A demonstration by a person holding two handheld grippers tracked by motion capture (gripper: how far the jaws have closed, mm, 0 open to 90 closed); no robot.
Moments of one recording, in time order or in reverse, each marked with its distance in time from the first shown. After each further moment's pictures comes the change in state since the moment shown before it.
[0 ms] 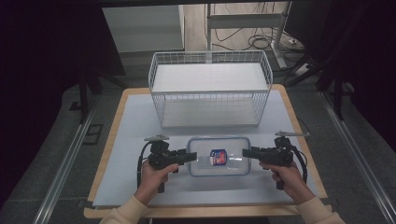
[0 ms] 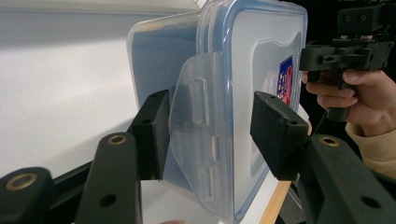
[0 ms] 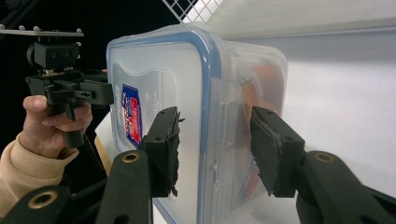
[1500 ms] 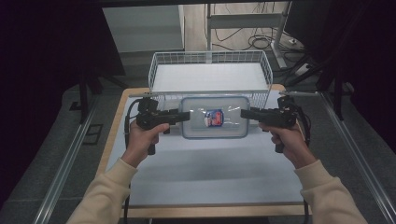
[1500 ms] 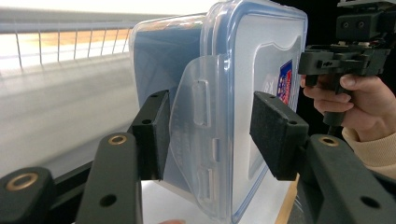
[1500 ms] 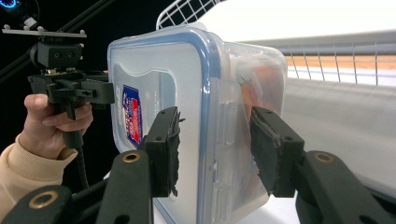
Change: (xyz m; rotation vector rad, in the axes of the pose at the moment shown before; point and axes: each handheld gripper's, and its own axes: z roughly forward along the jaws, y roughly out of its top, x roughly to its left) left arm -0.025 0.116 -0.048 -0.098 0.010 0.119; right arm 0.047 0.112 -0.011 -0.122 0.020 -0.142
